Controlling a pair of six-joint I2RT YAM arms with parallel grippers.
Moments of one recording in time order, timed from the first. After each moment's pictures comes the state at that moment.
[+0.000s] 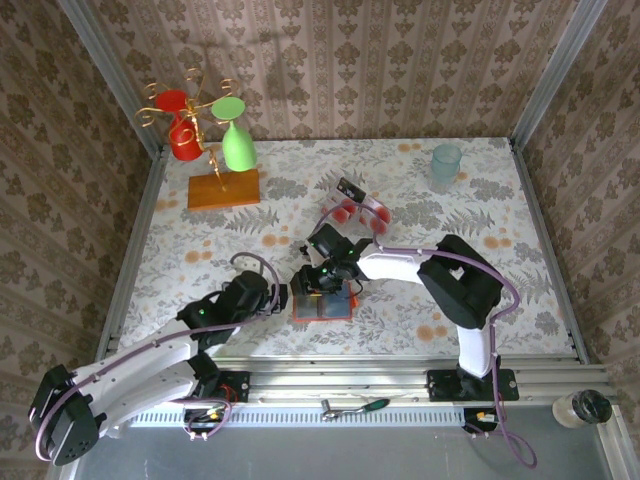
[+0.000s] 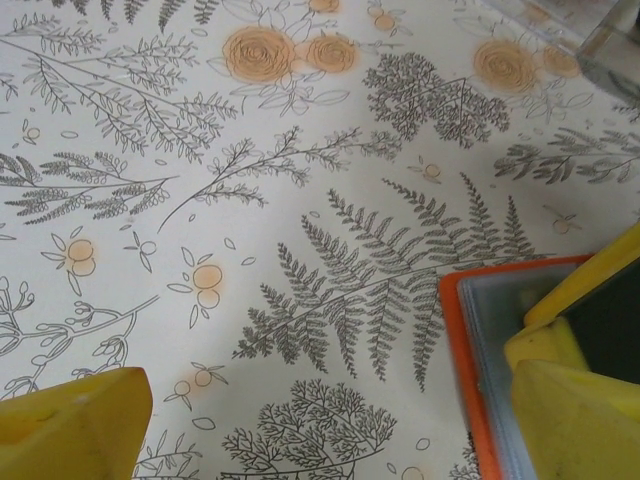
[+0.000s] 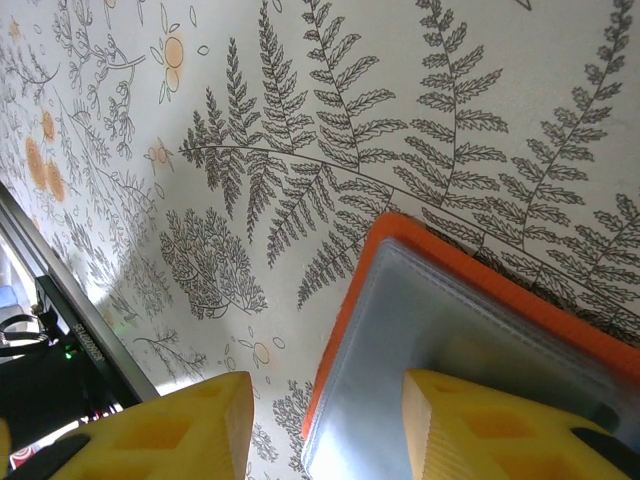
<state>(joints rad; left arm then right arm) -0.87 0.80 0.41 -0.44 -0.38 -0.59 0.81 1.93 1.16 -0.24 -0.48 0.69</state>
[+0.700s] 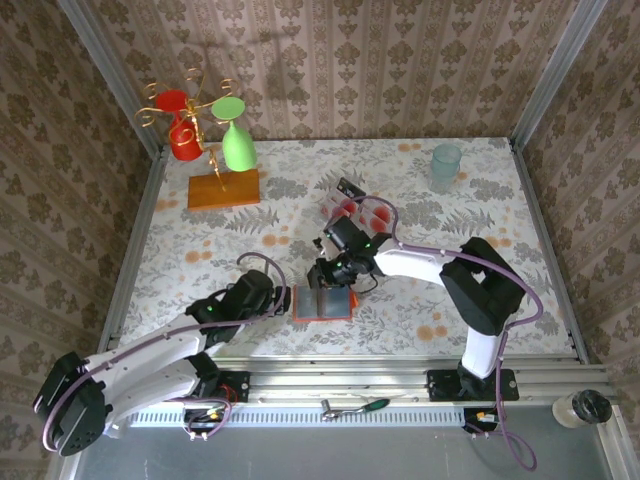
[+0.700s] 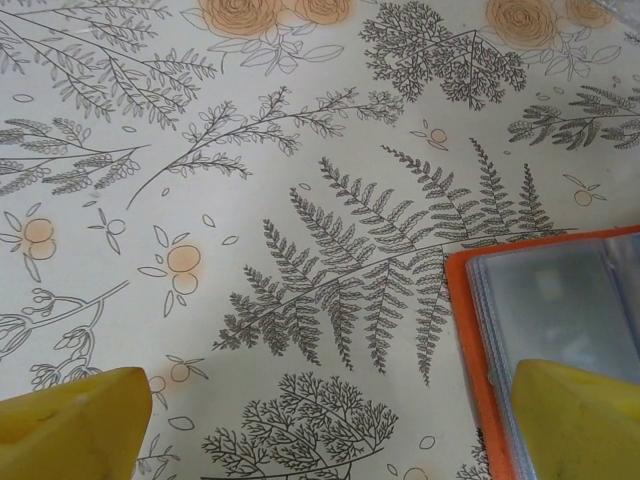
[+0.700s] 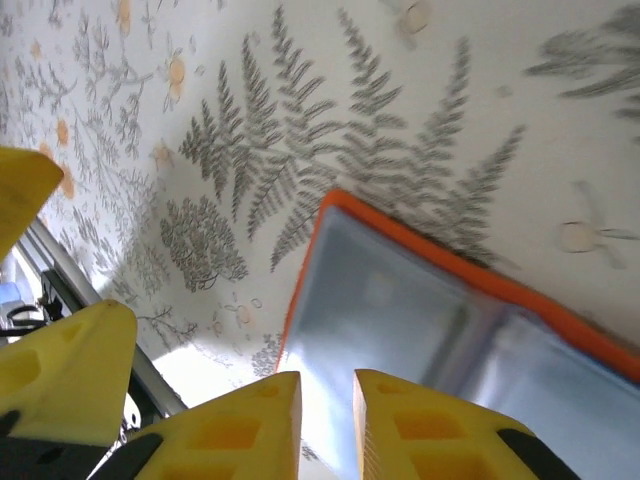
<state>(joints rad) -0.86 0.90 0.40 -0.37 -0.34 -0.59 0.72 1.80 1.10 -0.31 -0.48 0.62</state>
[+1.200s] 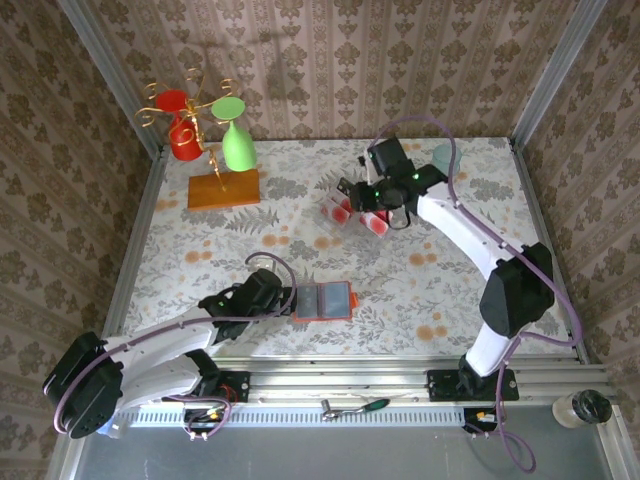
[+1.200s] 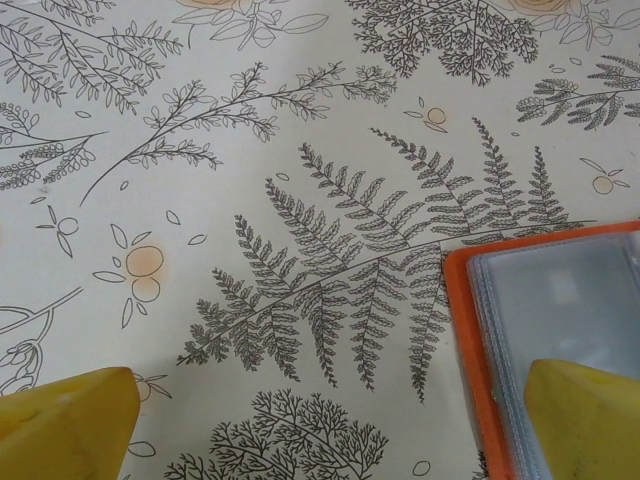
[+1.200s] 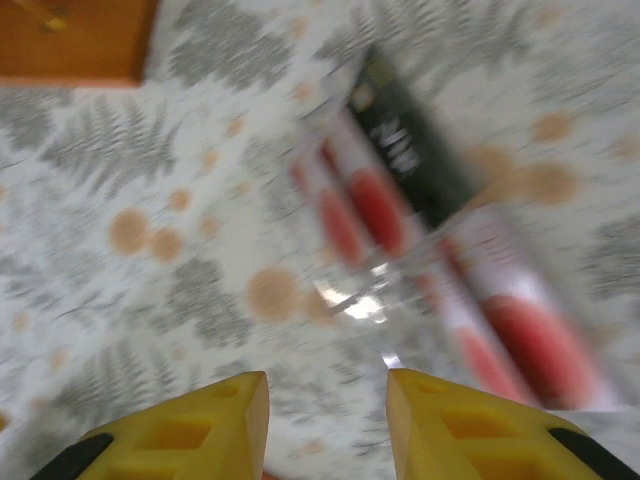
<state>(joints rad) -0.87 1.03 0.40 -0.29 -0.34 -0.59 0.46 1.73 1.60 -0.79 -0.03 0.28</state>
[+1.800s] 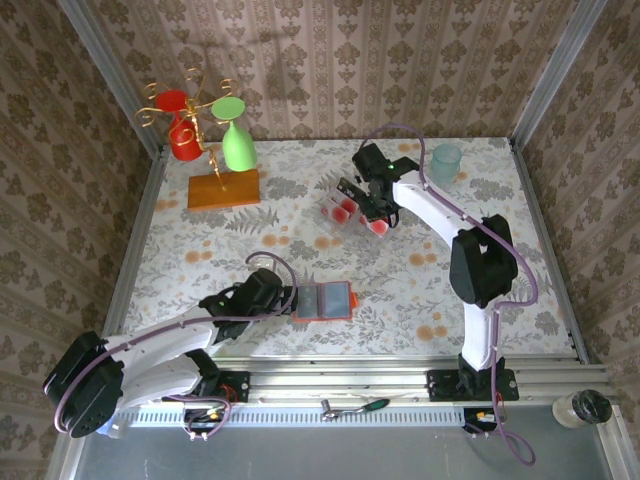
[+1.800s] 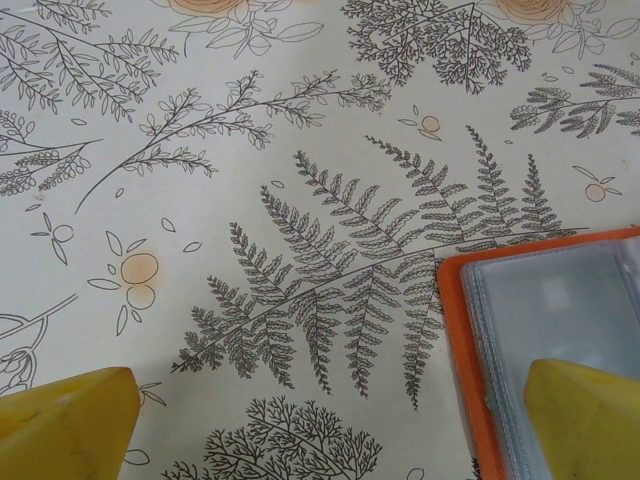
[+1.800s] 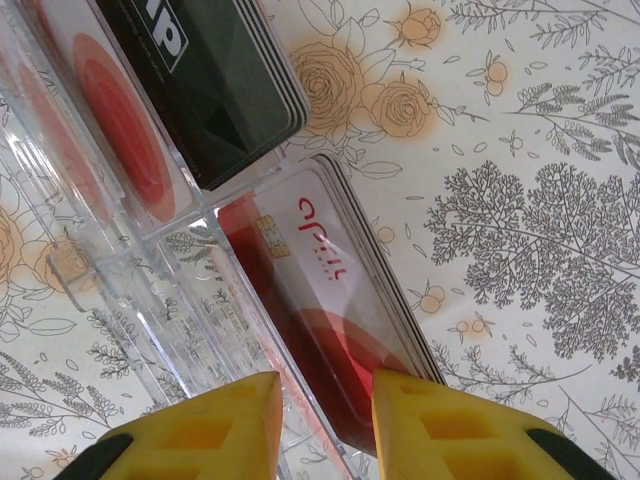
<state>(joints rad) -0.87 1.03 0.40 -0.28 -0.34 -0.59 0.45 1.98 1.72 -0.98 0.20 0.09</state>
